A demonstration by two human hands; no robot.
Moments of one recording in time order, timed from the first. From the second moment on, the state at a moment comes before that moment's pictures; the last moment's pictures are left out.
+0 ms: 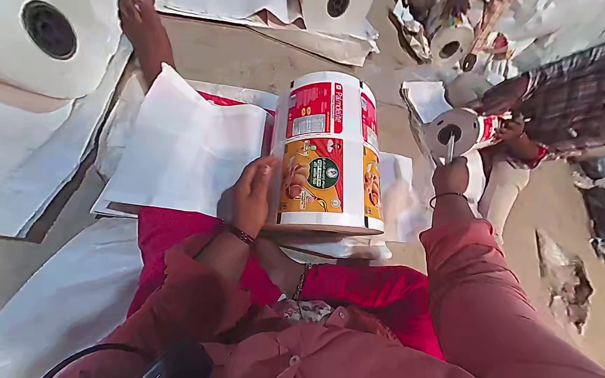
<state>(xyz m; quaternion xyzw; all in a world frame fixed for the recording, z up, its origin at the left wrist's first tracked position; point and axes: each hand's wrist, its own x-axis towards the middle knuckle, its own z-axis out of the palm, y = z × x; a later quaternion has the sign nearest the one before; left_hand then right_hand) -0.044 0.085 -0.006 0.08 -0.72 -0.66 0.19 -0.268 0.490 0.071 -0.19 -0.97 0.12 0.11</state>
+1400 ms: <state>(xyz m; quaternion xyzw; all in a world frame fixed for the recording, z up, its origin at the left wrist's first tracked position) -0.061 0.089 -0.014 0.12 -0.74 -0.65 0.08 -0.272 0.264 0.192 0.11 -0.97 0.11 -0.17</state>
